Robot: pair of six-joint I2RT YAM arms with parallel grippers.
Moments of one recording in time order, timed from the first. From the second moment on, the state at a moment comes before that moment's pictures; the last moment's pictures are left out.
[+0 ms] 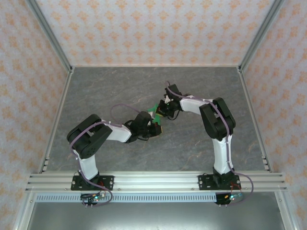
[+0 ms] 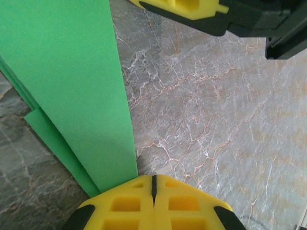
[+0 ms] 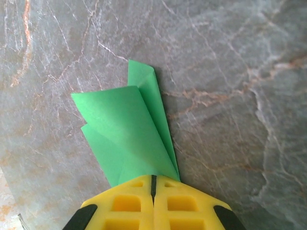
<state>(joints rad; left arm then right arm) -0.69 1.82 0.73 0.35 0.25 -0.90 0.48 2.10 1.36 -0.32 -0.48 0.80</state>
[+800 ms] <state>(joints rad) -0.69 1.82 0.74 0.35 0.22 -0.91 0.44 2.22 1.59 -0.43 -0.48 0.72</state>
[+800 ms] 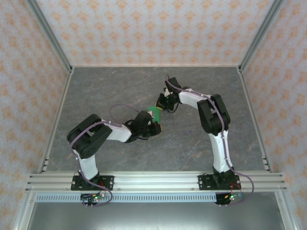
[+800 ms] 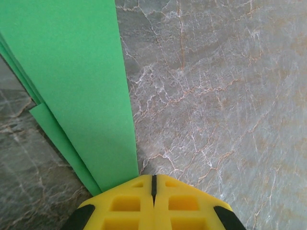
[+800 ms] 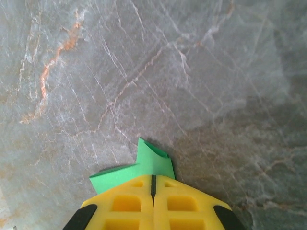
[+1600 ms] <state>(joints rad) -0.69 1.82 0.74 0.35 0.22 -0.91 0.39 1.94 1.26 -0.25 -0.50 0.73</state>
